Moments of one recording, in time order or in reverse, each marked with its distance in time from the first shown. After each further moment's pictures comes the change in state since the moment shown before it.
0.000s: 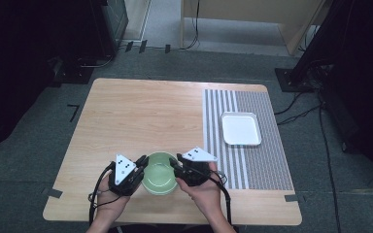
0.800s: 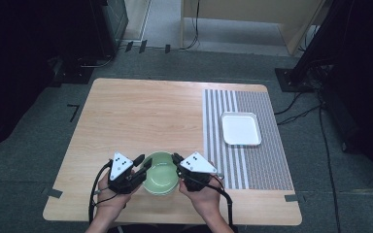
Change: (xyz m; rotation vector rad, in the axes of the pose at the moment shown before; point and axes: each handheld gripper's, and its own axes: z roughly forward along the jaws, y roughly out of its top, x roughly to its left) left arm 0.007 -0.003 0.005 0.025 -0.080 -0.096; right arm 0.013 -0.002 -0.015 -0.155 -0.060 -0.165
